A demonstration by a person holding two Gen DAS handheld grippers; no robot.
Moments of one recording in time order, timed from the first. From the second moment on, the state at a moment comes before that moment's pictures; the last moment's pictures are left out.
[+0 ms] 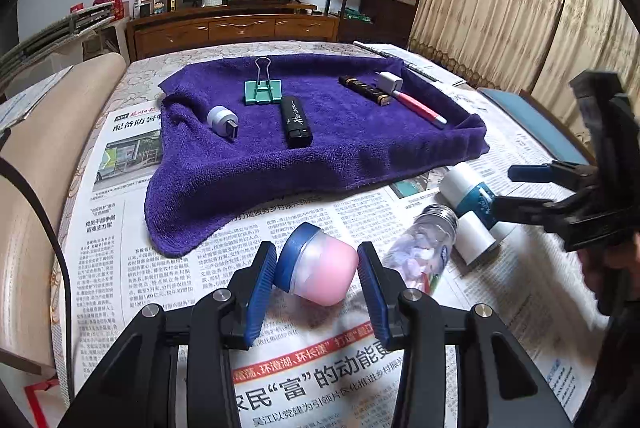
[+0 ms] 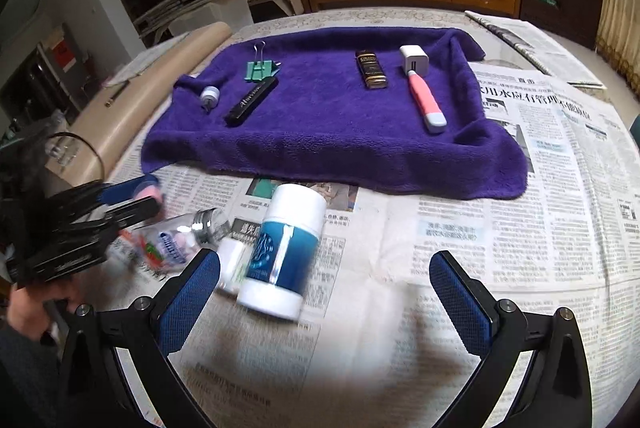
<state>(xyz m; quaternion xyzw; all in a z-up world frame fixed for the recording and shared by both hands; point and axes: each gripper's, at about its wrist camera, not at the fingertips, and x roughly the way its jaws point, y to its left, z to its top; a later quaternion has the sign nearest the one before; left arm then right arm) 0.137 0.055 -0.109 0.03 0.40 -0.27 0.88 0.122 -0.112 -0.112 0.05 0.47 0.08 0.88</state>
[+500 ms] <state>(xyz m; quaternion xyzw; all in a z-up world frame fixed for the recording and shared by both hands) 0.135 0.072 -0.107 0.02 0.40 -0.26 0.88 0.134 -0.098 -0.140 -0.02 0.50 -0.01 0.87</state>
